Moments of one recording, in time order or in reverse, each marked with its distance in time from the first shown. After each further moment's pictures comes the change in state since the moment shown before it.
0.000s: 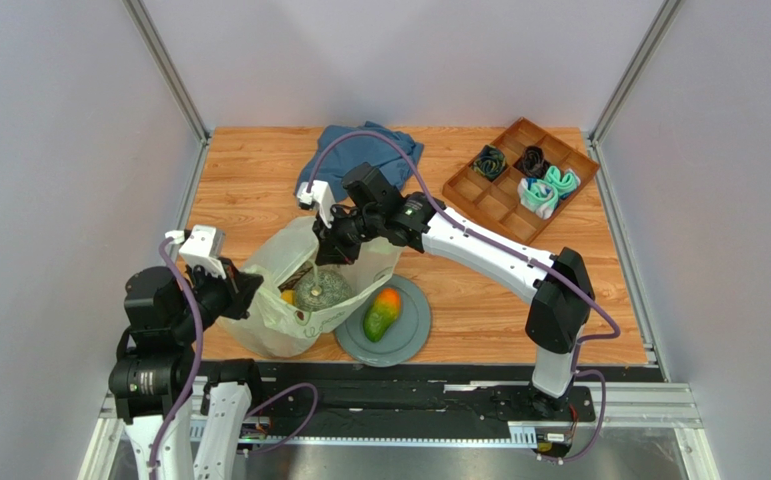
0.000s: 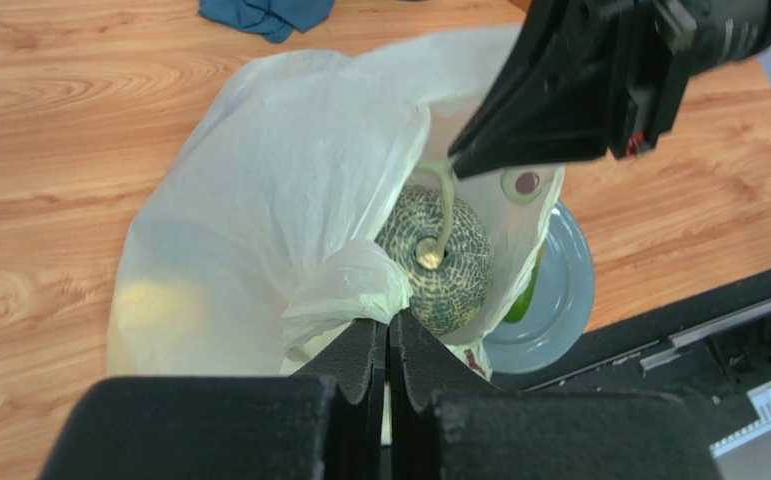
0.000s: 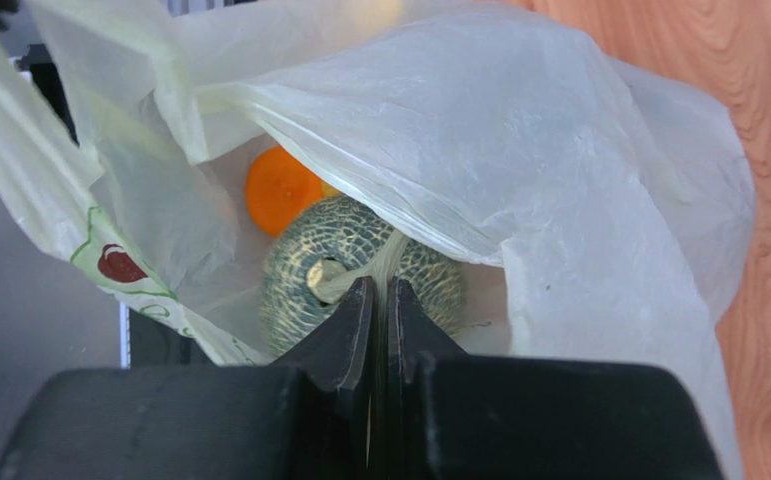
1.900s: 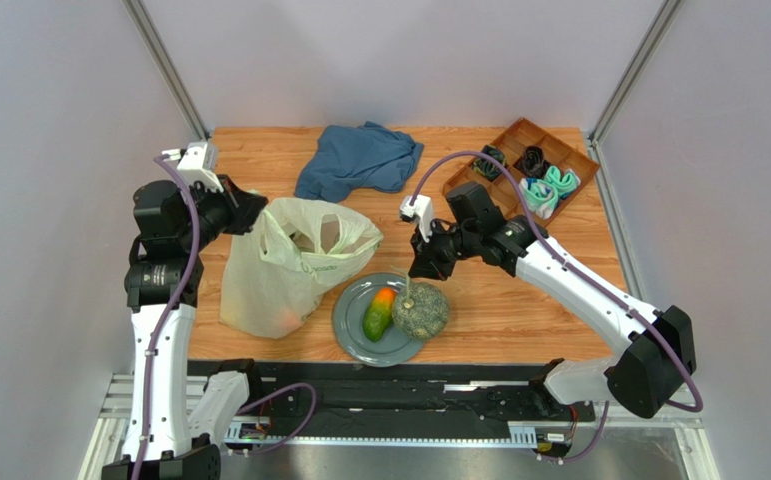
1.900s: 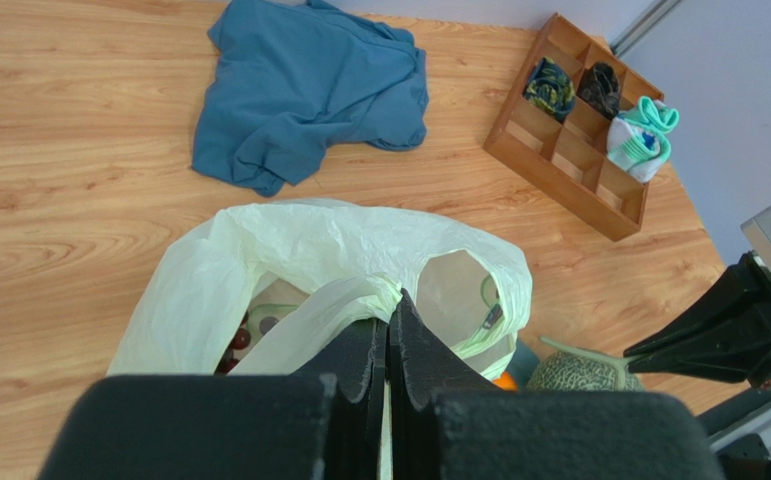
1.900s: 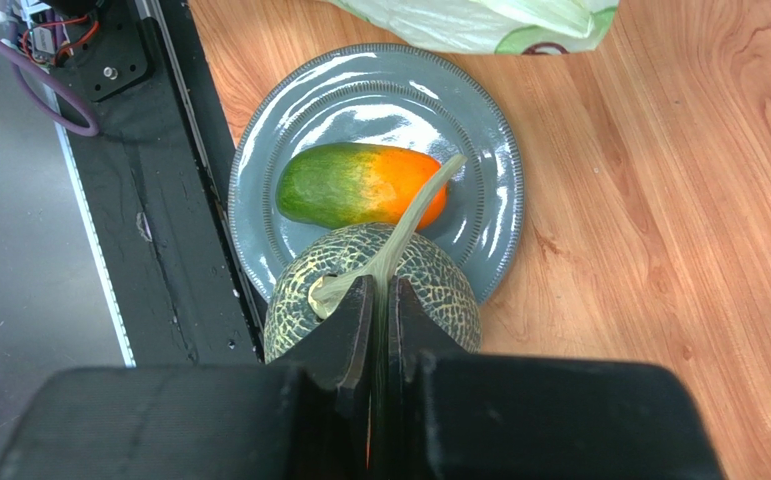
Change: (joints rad) left arm 0.009 0.415 0.037 0.531 0.045 -0.177; right arm -0.277 -0.507 -0.565 -0.131 -0.029 -0.107
